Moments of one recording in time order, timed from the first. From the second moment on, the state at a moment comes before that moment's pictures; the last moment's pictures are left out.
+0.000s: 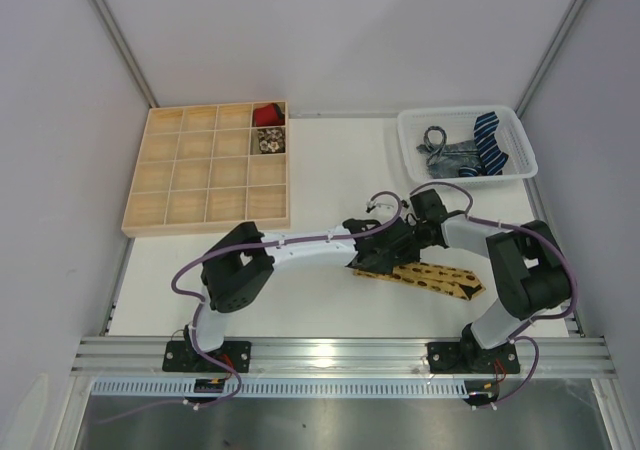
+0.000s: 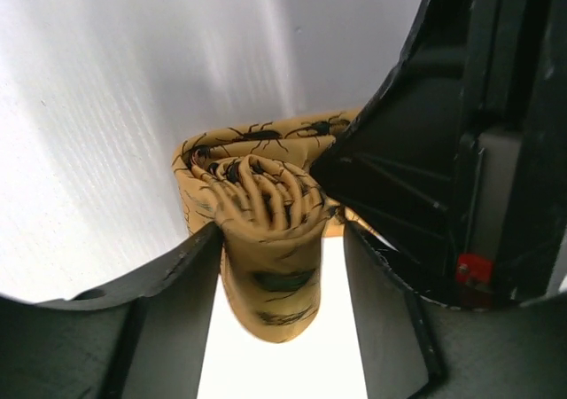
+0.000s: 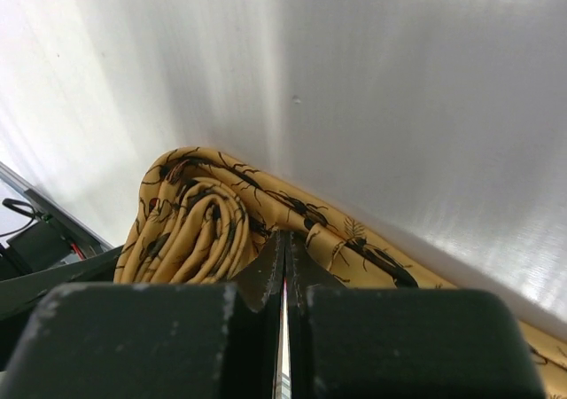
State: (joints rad) left arm -1.14 2.02 1.50 -0.65 -0.34 -0.86; right arm 0.35 1.61 0.75 -0.28 -0.51 0.54
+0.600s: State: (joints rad) left arm -1.15 1.99 1.55 -0.68 -0.33 -0.86; right arm 0.30 1.58 0.75 -0.32 -0.51 0.52
